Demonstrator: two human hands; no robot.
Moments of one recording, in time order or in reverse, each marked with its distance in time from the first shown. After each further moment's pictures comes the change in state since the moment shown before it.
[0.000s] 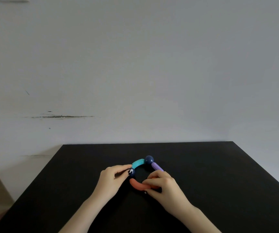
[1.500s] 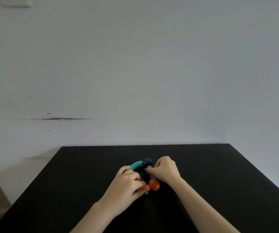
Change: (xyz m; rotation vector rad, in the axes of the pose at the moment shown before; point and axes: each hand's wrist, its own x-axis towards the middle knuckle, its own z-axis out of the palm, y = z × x) left_hand -0.011 0.025 0.023 0.534 -0.132 0.624; right_hand 0.066 0.005 -0.020 0.086 0.028 0.661
